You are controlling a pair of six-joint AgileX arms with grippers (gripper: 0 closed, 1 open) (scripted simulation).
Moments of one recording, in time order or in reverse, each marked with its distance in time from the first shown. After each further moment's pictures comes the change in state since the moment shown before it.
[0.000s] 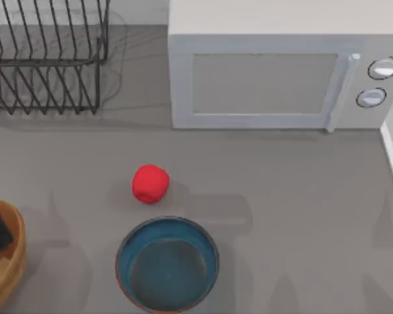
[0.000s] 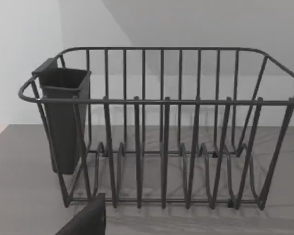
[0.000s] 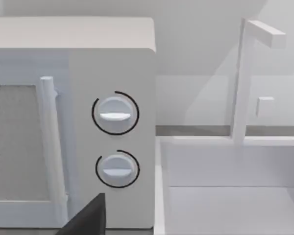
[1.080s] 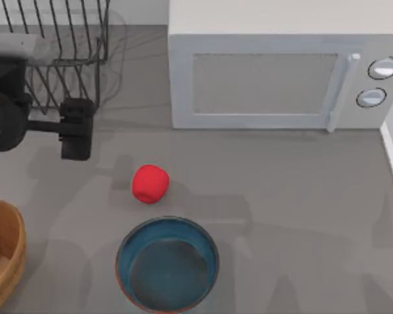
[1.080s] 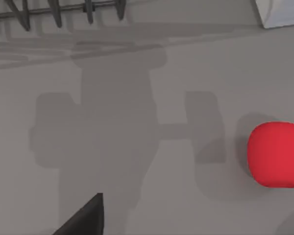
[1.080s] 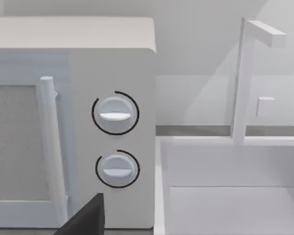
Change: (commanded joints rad) left arm -0.311 1.179 0.953 -0.649 0.008 -0.124; right arm 0.000 0.000 0.000 0.000 0.000 0.000
